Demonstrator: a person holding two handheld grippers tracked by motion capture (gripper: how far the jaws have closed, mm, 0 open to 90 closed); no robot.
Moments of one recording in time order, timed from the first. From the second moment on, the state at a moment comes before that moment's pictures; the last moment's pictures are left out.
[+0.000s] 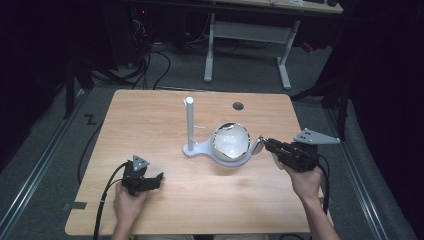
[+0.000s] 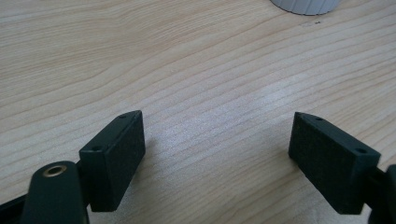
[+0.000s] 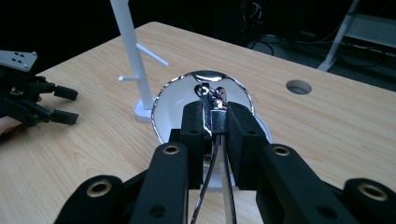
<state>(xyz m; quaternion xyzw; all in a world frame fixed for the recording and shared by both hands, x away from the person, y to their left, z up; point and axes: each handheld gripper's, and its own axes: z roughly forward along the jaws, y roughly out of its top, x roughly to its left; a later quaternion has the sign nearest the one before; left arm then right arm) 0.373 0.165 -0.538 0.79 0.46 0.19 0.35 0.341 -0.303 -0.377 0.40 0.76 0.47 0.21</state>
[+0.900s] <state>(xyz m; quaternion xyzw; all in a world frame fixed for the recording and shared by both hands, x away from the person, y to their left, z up) 0.373 0.165 -0.538 0.79 0.46 0.20 0.35 0.389 -0.262 -0.380 0.39 0.78 0.46 0.19</state>
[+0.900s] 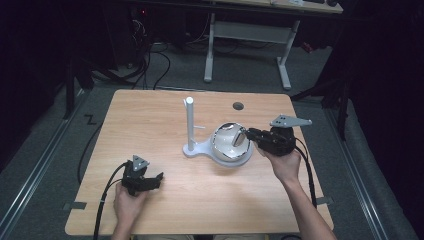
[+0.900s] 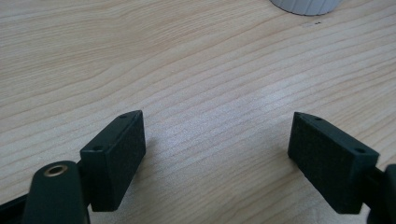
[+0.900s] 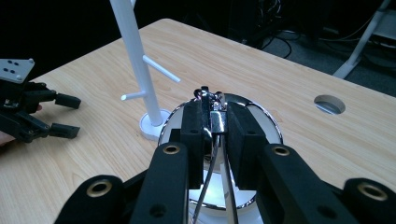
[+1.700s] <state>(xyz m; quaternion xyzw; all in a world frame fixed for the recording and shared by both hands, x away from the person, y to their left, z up) 0.373 0.165 -0.538 0.79 0.46 0.20 0.35 0.422 -0.240 -0.398 0.39 0.80 0.43 0.18</state>
